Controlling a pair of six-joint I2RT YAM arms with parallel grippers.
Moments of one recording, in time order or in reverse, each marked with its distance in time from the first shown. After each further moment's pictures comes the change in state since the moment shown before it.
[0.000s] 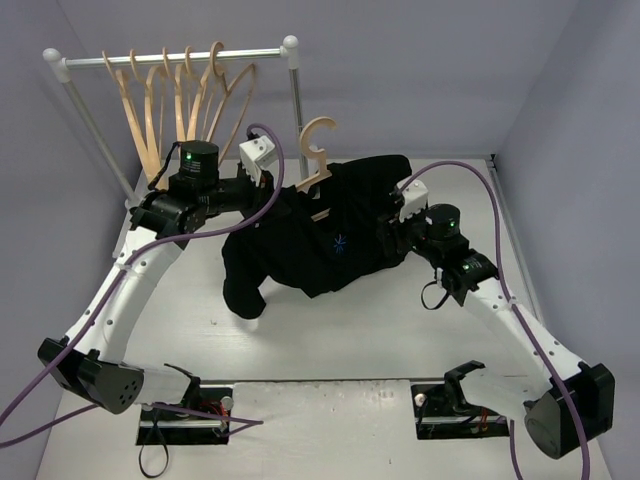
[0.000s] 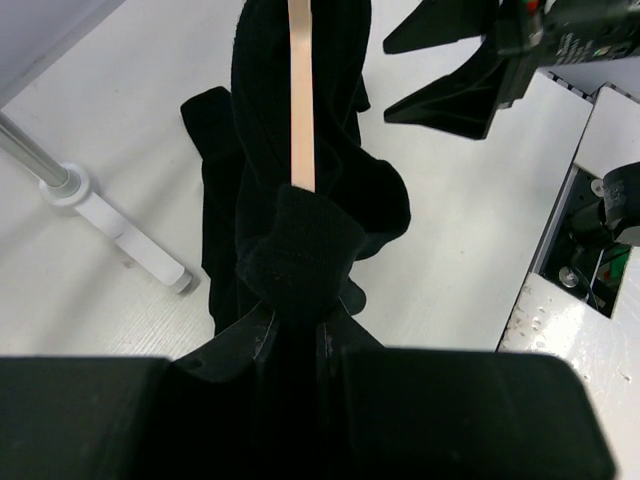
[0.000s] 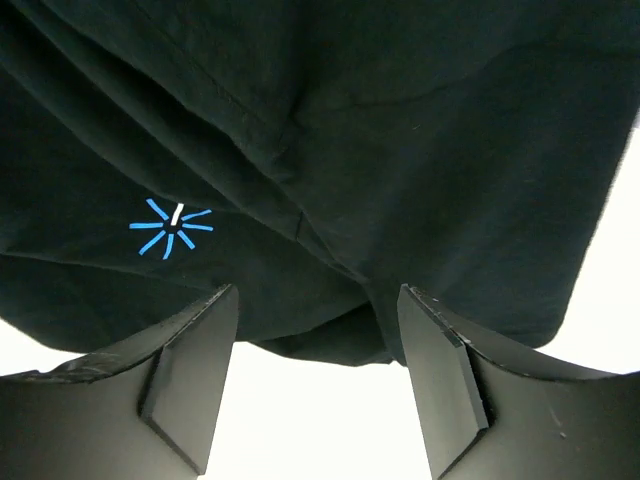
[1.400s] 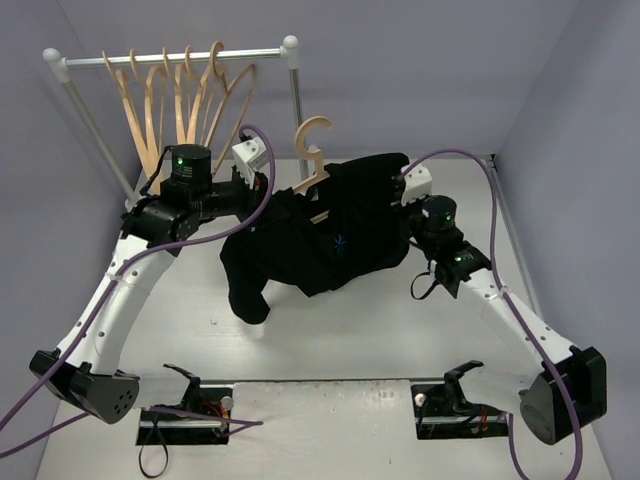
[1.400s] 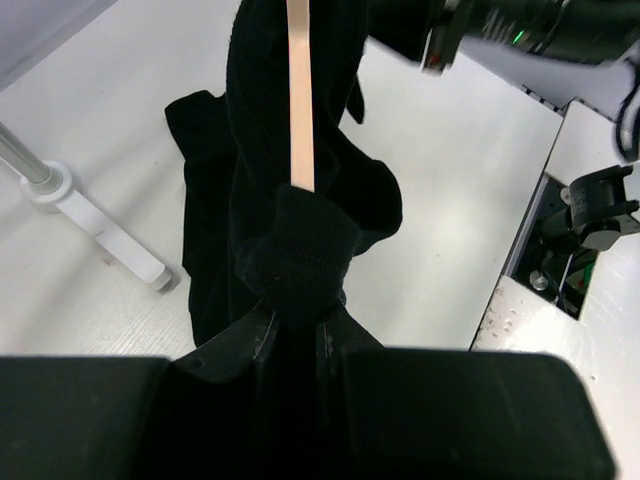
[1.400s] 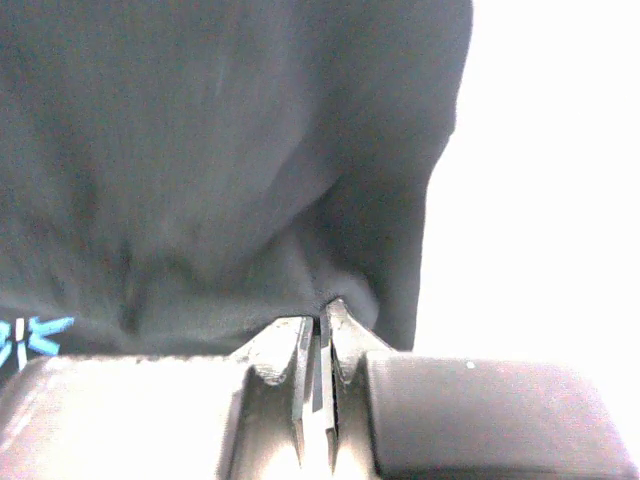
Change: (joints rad) left arm 0.000 -0.047 -0.014 -0.003 0.017 -0.066; right arm 0.005 0.089 0.006 0.177 0.248 -0.059
